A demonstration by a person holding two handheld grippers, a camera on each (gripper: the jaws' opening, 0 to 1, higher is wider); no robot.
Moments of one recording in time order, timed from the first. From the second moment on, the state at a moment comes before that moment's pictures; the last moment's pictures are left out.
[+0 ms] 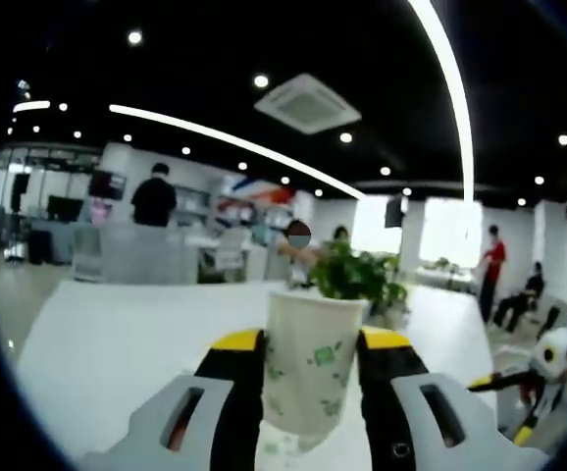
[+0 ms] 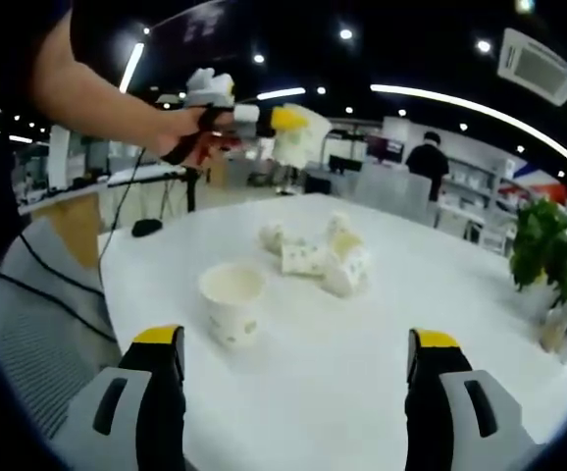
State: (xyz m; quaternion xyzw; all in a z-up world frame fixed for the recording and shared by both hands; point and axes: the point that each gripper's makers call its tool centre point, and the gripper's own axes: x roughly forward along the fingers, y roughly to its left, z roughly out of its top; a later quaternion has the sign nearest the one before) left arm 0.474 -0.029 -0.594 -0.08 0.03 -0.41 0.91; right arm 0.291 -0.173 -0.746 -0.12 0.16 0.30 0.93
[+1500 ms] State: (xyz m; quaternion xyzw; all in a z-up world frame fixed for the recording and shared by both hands) left arm 0.383 -0.057 -0.606 -0.11 0.01 -0.45 0.89; right arm 0.287 -0.170 -0.746 -0.11 0.15 0.31 0.93
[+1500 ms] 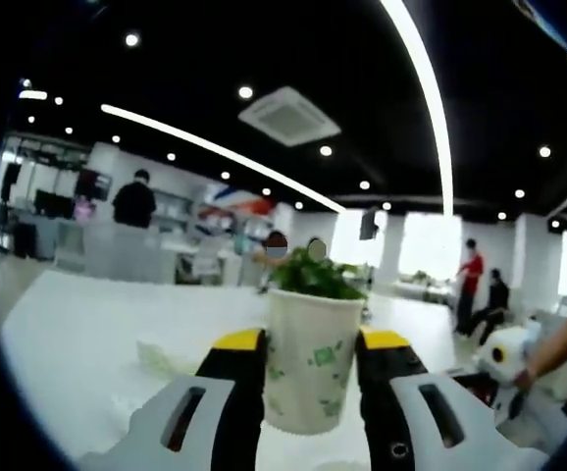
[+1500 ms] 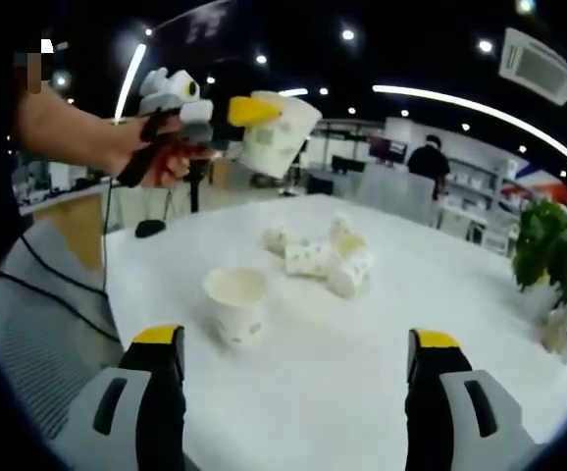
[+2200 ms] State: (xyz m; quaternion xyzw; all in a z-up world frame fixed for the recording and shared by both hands) left arm 0.361 -0.063 -0.616 -0.14 0.01 -0.45 0.88; right arm 0.288 -0.165 -0.736 -0.07 0.14 0.32 0.93
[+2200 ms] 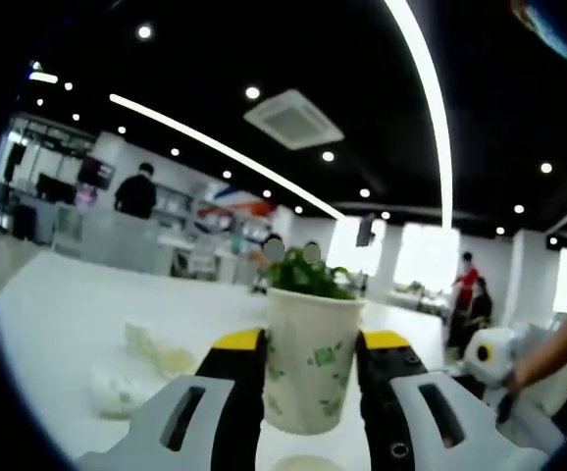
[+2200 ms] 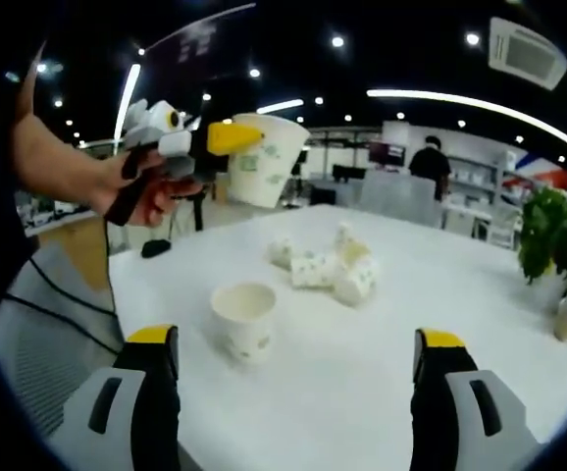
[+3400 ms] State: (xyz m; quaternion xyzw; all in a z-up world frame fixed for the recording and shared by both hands) left arm 0.322 -0.079 -0.643 -0.13 0.02 -0.47 0.87; right arm 0.286 -0.167 -0.735 -0.07 0.13 0.32 0.94
